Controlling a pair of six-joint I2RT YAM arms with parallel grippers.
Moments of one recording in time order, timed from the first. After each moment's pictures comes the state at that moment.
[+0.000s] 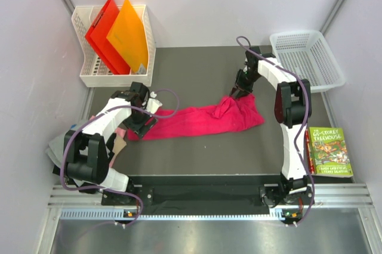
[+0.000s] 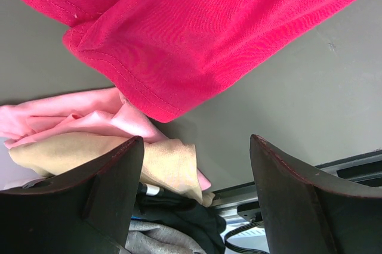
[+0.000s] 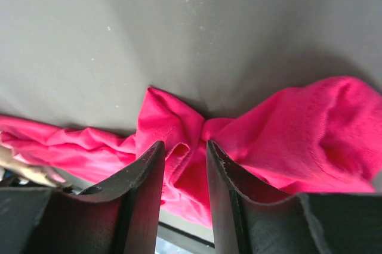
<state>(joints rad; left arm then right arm) -0.21 1.48 1.03 -0.95 -0.09 0.49 0.21 2.29 1.91 -0.95 -0.37 0.56</state>
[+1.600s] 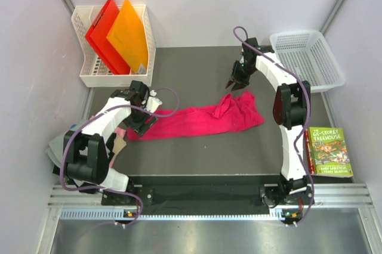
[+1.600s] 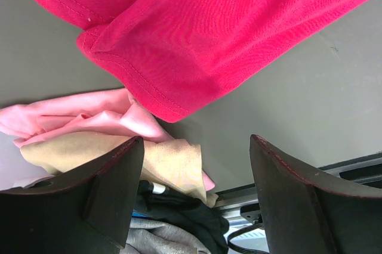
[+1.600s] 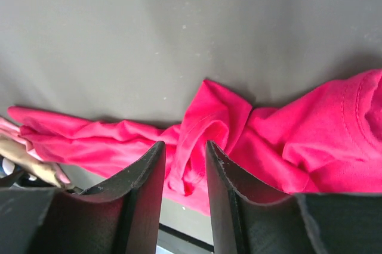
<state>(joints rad) -0.21 1.48 1.05 -0.95 -0.09 0.49 0.25 2.27 2.03 -0.99 -0.34 0.56</state>
